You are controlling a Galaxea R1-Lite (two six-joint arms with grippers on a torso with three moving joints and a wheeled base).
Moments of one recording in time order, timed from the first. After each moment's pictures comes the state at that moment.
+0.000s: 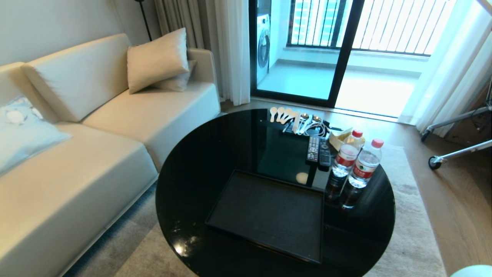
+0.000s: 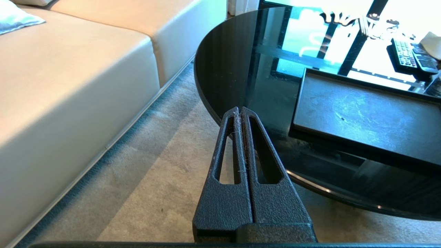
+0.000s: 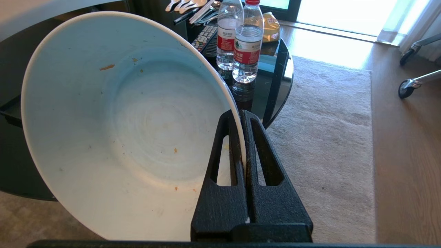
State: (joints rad) left arm 0.00 0.00 0.00 0.00 0.01 -0.06; right arm 0.00 0.00 0.00 0.00 0.02 -0.03
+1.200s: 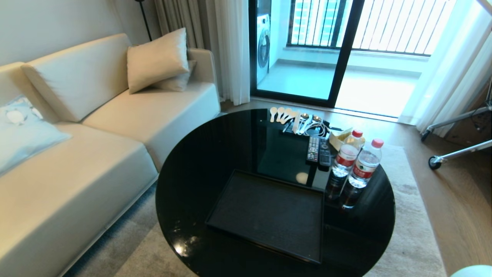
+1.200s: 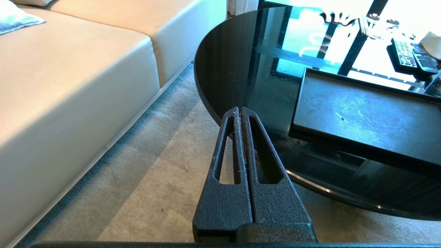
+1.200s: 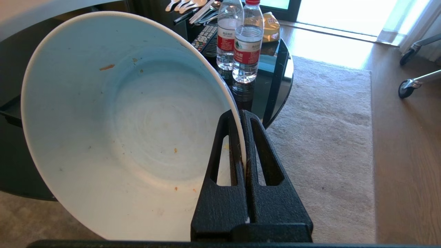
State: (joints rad) left arm 0.00 0.00 0.00 0.00 0.01 -0.06; right arm 0.00 0.00 0.00 0.00 0.02 -0.03
